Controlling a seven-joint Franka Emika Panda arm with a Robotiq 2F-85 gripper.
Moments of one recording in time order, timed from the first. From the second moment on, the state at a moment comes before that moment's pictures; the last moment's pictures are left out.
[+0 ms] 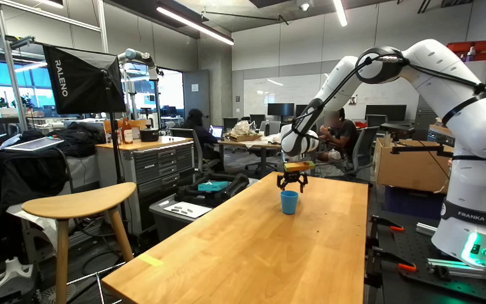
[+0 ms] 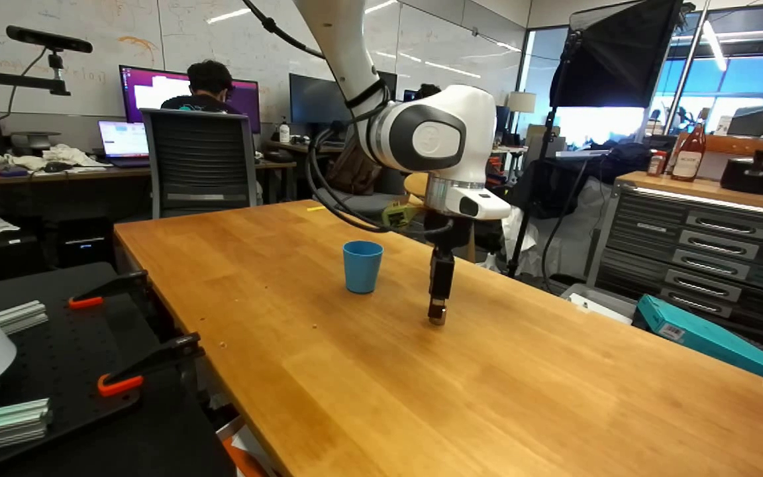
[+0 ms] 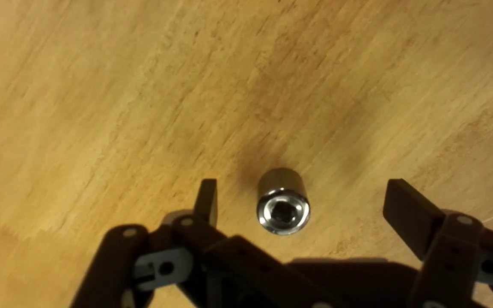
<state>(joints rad) -0.16 0.66 -0.18 -1.89 0.08 2.49 0.53</state>
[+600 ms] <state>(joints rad) -0.16 0.69 -0.18 -1.89 0.13 2.57 0.49</state>
